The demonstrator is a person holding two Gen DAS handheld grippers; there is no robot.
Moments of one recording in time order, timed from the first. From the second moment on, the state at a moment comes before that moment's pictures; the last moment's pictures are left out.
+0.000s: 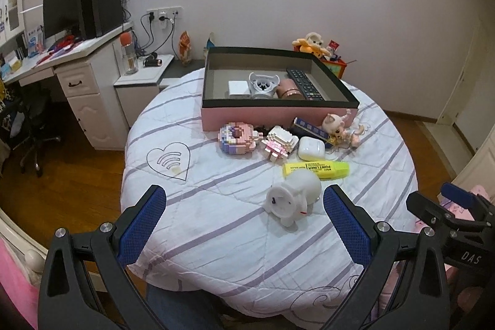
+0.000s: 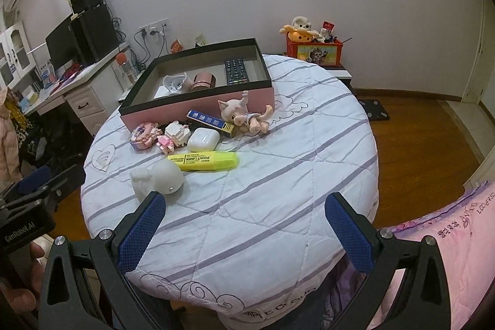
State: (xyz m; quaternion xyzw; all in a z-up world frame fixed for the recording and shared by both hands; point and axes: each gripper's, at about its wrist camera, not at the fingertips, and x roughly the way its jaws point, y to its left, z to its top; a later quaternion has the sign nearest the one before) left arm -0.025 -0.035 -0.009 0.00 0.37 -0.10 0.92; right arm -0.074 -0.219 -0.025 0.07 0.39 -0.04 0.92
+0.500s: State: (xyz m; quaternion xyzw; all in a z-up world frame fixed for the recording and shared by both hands) left arm 0.005 -0.067 -0.048 0.03 0.40 -0.15 0.90; right arm -0.064 -0.227 -0.031 0.07 0.40 -0.05 0.91
